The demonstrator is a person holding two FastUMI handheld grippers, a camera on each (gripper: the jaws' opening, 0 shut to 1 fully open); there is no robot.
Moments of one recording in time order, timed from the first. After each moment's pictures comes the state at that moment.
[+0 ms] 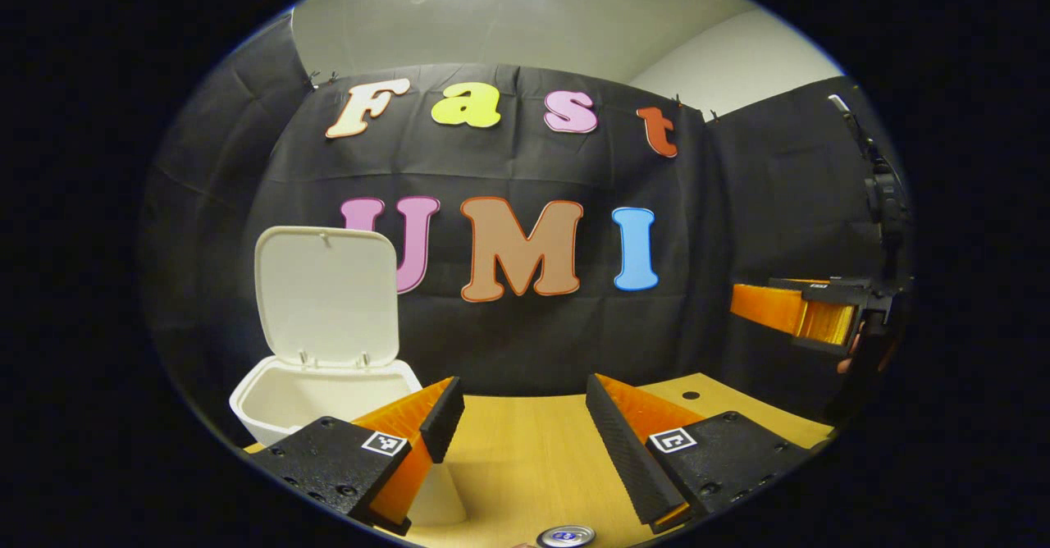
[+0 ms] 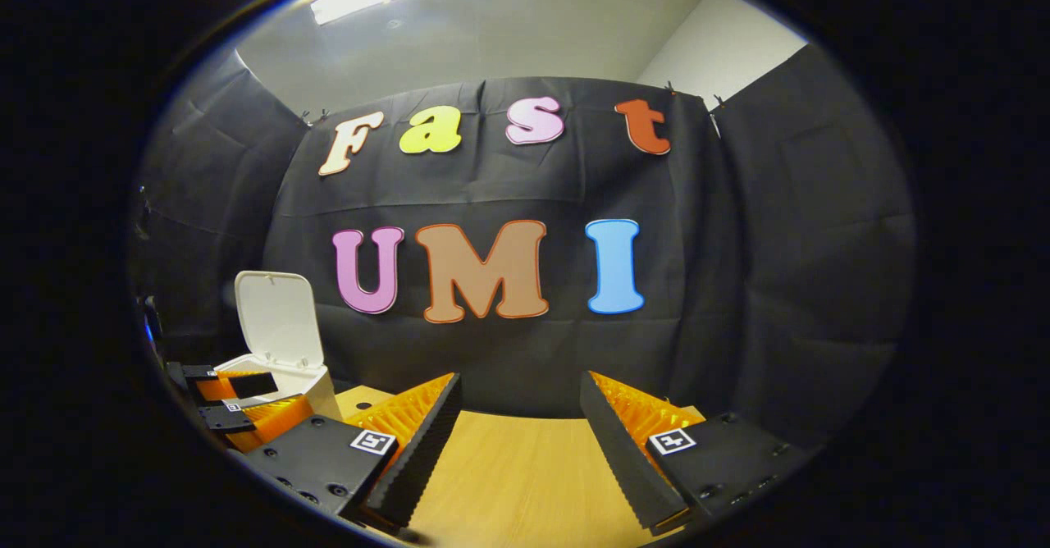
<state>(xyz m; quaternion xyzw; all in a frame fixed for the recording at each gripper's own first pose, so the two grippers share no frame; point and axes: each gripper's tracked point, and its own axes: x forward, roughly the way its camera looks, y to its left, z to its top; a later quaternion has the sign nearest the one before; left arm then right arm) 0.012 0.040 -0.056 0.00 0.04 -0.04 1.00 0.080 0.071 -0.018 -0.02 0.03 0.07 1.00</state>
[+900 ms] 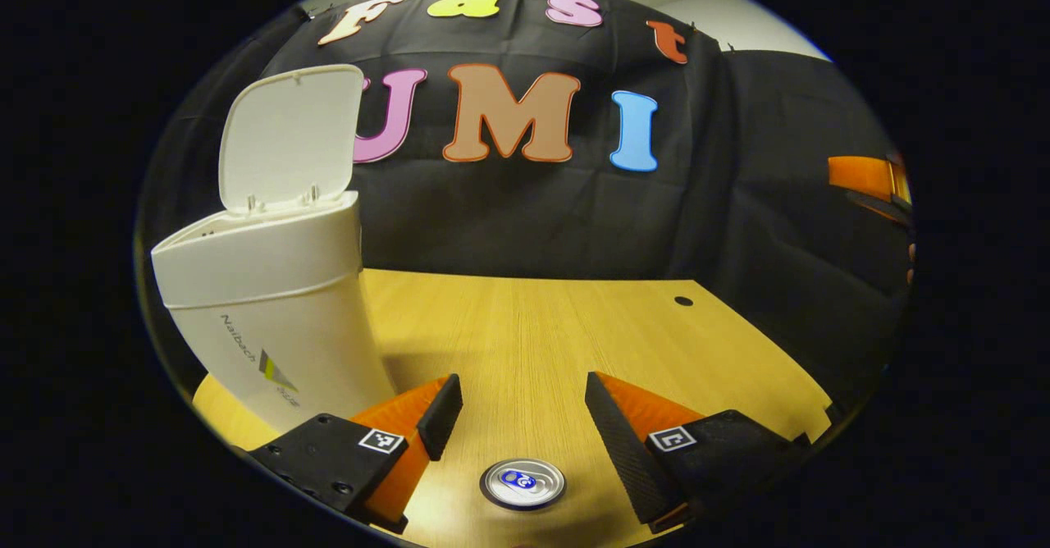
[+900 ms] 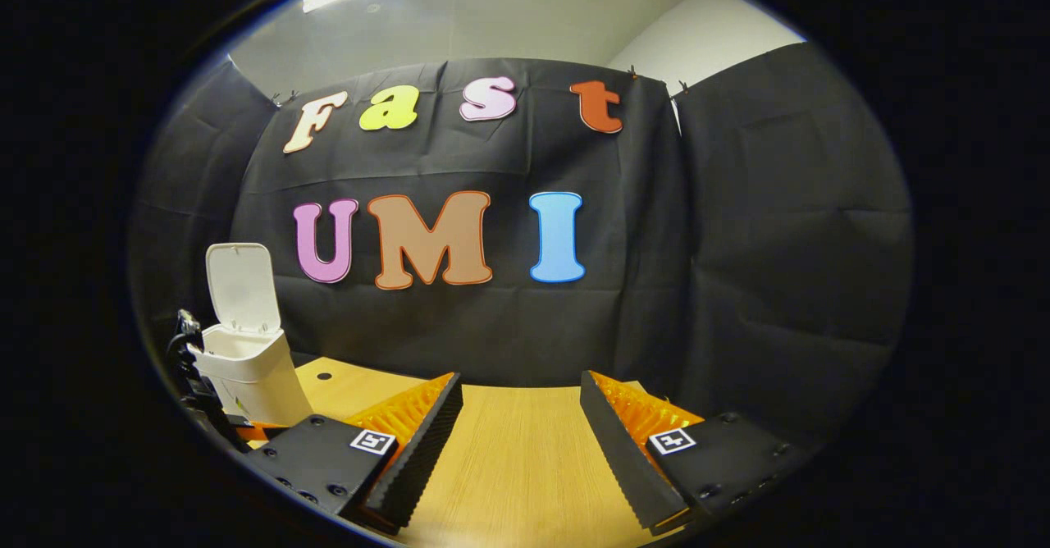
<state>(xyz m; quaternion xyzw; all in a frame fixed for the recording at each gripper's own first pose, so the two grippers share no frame) -0.019 0.012 -0.224 -0.02 0.24 -0.03 0.97 0.046 -0.012 -0.045 -0.04 0.08 0.01 1.00</state>
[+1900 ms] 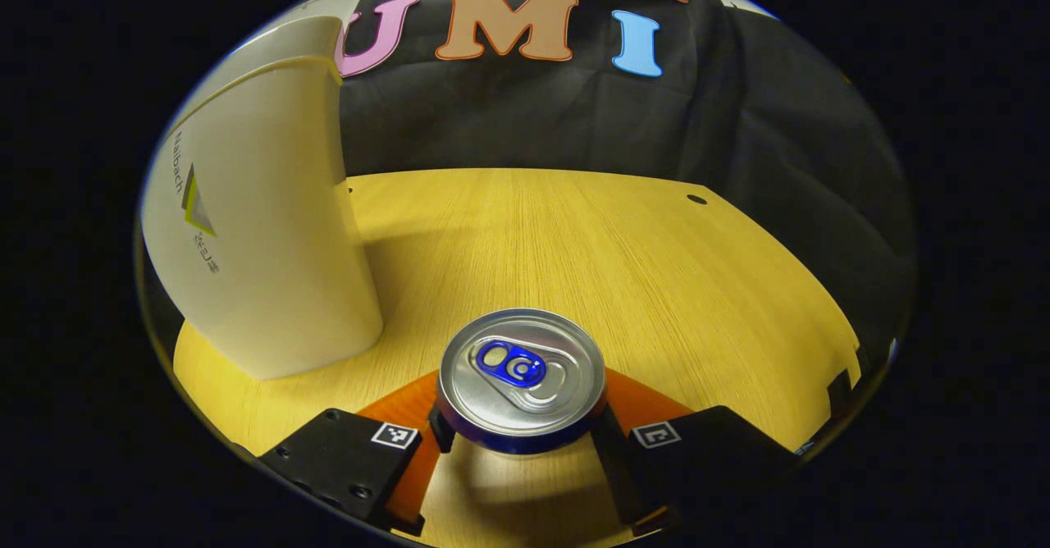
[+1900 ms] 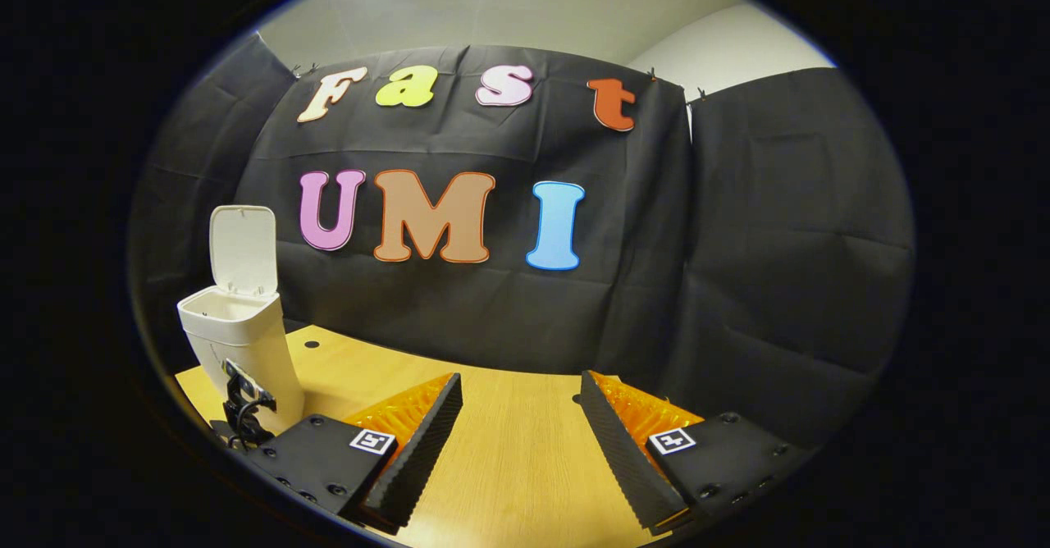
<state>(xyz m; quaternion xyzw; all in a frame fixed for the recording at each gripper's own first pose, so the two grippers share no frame) -0.059 0.009 -0.325 0.00 0.36 -0.04 0.93 0.028 -0.024 -0.048 -0.09 0.10 0.01 0.99</state>
